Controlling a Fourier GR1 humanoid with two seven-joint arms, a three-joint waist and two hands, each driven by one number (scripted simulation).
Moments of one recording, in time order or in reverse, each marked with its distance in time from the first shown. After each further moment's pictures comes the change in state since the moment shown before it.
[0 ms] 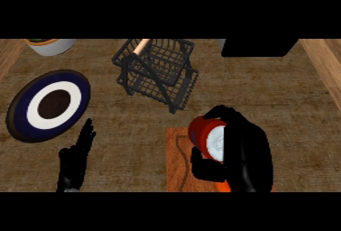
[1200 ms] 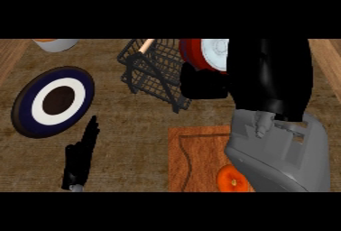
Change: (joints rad) left arm -0.026 -0.034 0.010 0.012 -0.035 -0.021 0.012; right arm -0.700 0.000 -0.324 0.187 -0.030 0.210 0.040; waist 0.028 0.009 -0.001
